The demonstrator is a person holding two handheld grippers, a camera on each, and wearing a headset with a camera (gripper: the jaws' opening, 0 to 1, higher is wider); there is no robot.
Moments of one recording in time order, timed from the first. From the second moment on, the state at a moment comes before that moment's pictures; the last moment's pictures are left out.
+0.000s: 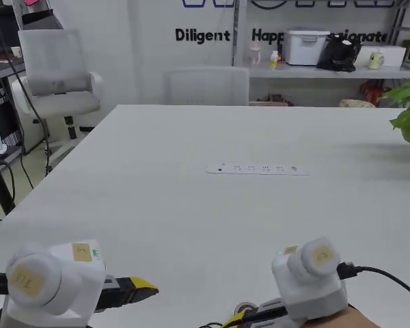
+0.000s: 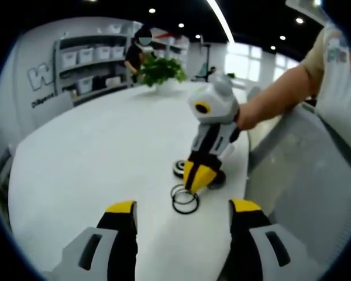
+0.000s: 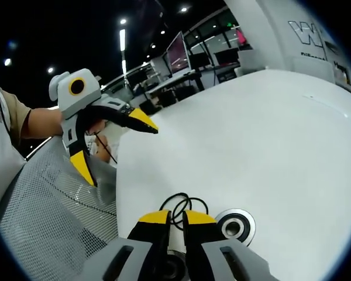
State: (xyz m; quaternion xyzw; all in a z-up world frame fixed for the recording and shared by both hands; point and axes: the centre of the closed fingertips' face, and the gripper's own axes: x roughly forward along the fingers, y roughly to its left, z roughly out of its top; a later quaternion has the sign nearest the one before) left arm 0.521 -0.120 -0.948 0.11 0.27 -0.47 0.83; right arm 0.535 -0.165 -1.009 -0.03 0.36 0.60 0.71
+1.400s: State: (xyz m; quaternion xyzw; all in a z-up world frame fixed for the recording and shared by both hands) left arm 0.551 -0.163 -0.951 0.13 0.27 -0.50 0.82; right arm 0.583 -0.230 -0.971 -0.01 0.29 0.55 0.79
